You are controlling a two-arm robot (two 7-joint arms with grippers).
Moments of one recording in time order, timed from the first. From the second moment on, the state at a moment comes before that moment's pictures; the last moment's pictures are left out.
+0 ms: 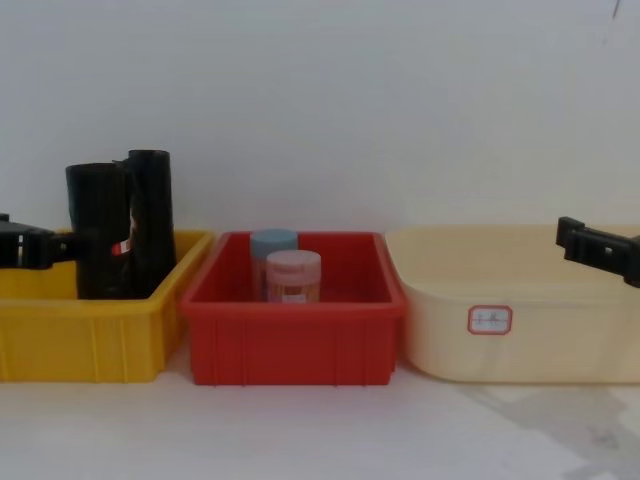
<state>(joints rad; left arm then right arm) -0.20 0.40 0.20 -1.64 -0.33 0.26 -0.01 -0.01 0.34 -0.23 -1.77 0.29 0.03 0.07</state>
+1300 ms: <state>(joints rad) -0.24 0.44 0.15 -1.46 -0.34 0.13 -0.18 -0.01 0.34 -0.23 -1.77 0.29 0.03 0.07</state>
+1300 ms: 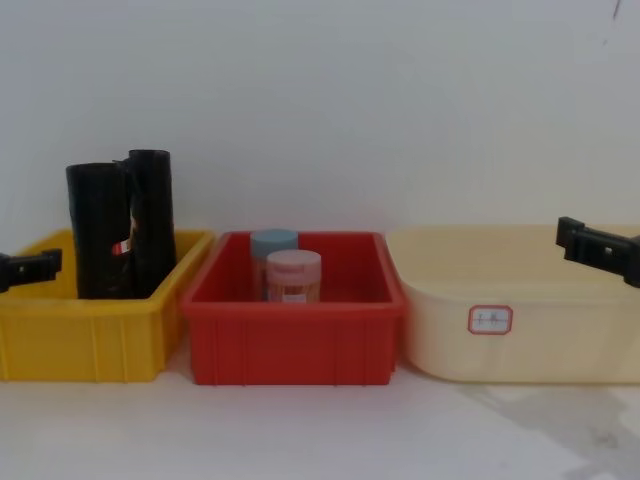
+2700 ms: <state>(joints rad) -0.32 0.35 0.24 -1.43 -0.33 0.10 -0.25 -0.01 0.34 -0.23 -1.77 0.29 0.03 0.07</state>
